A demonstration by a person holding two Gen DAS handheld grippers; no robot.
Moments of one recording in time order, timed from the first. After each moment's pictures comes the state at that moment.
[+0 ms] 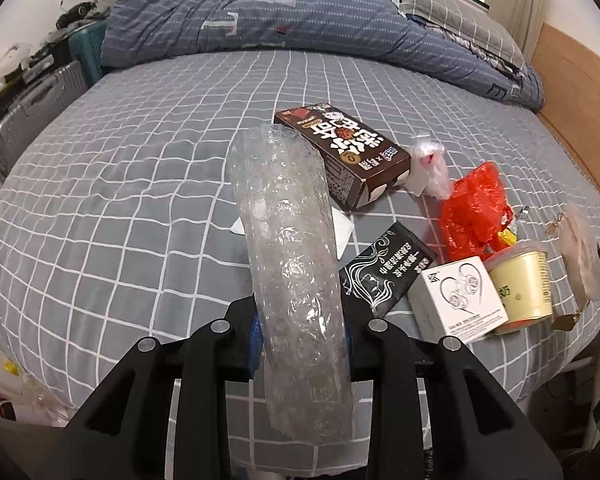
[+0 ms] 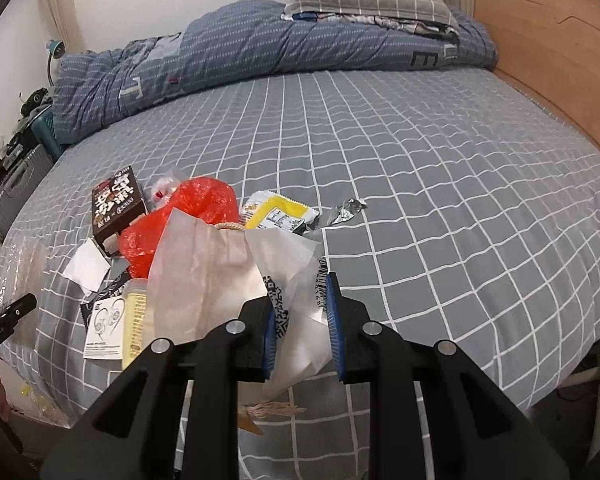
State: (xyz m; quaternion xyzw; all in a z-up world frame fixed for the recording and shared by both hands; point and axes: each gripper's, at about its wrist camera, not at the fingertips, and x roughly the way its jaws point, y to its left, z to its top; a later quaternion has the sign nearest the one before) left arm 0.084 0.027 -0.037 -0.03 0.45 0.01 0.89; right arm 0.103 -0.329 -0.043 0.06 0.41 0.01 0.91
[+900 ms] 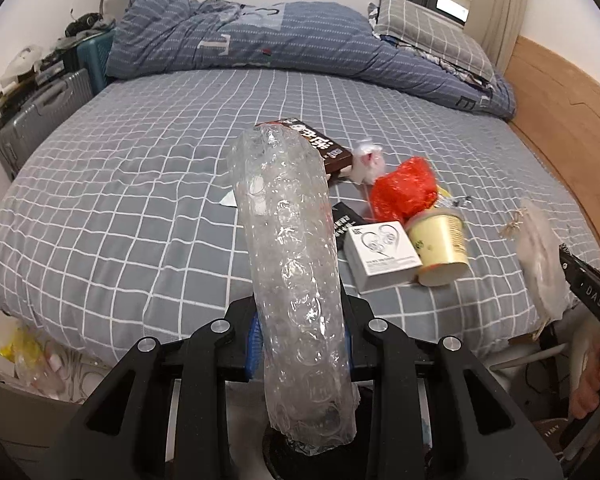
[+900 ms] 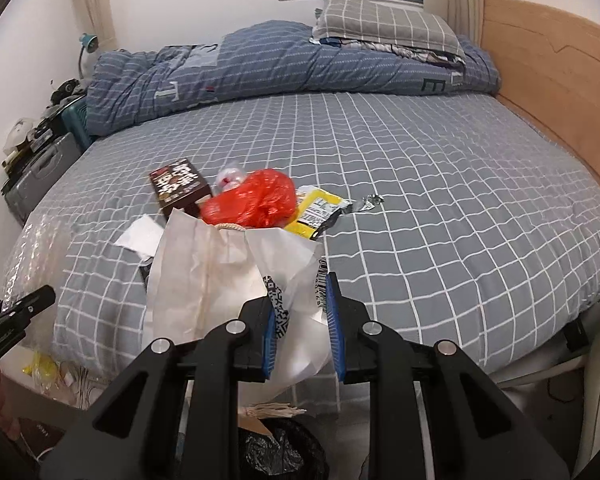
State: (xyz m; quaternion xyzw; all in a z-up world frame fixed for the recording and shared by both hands) left arm -0.017 -0.006 0.018 -0.05 0.42 -0.01 0.90; right arm -0.001 -0.281 0.008 0.03 0.38 0.03 0.92
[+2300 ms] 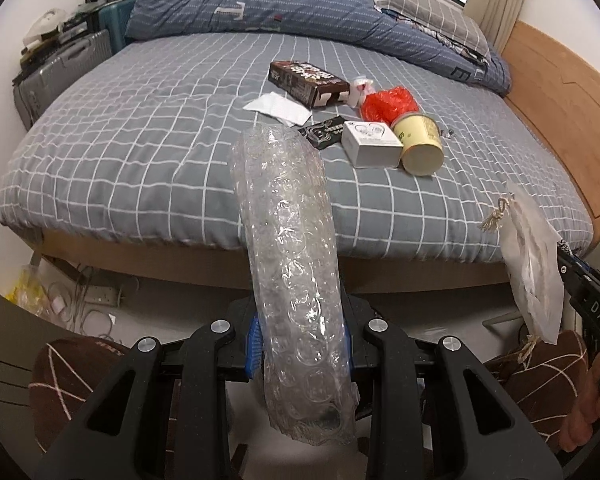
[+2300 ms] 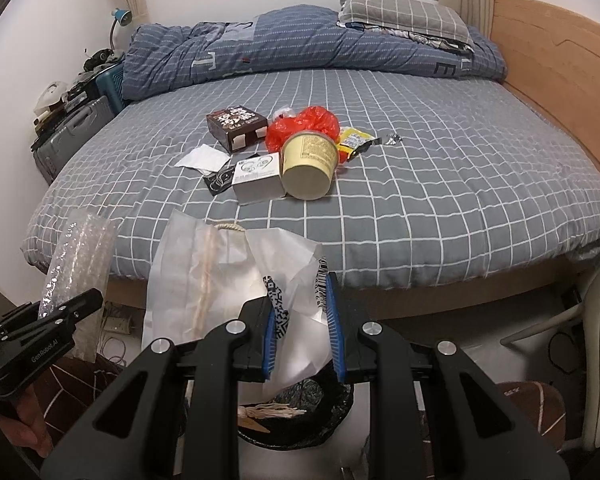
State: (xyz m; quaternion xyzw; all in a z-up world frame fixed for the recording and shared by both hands) left arm -0.162 -0.004 -0.011 -0.06 0.47 0.00 0.88; right arm -0.151 -0.236 -0.004 0.02 0.41 0.05 0.91
